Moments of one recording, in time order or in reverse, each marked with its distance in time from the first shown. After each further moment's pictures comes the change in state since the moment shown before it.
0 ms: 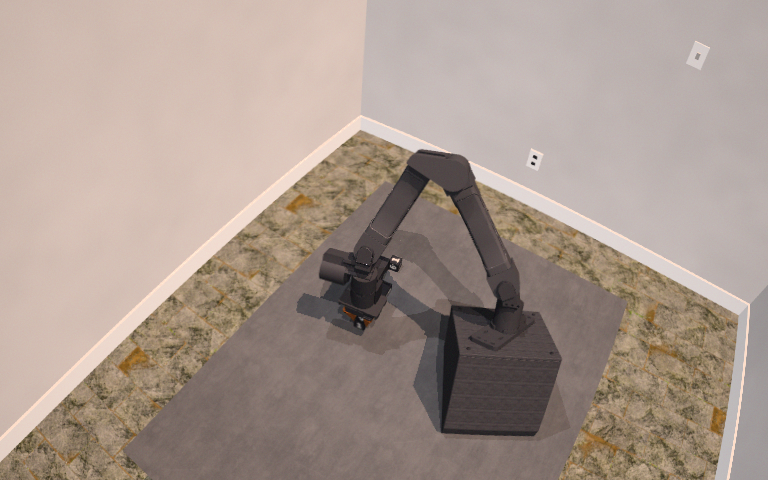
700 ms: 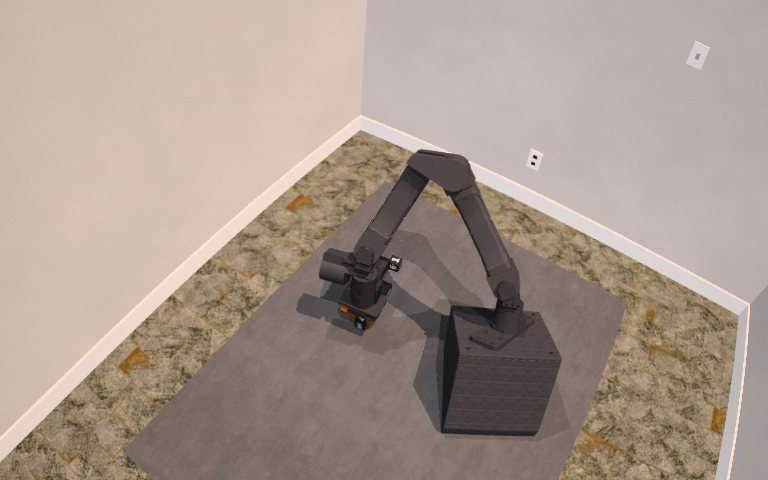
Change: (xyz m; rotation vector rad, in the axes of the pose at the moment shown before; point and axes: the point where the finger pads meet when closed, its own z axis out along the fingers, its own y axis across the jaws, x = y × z) arm 0.000 0.000 0.000 0.000 0.000 0.000
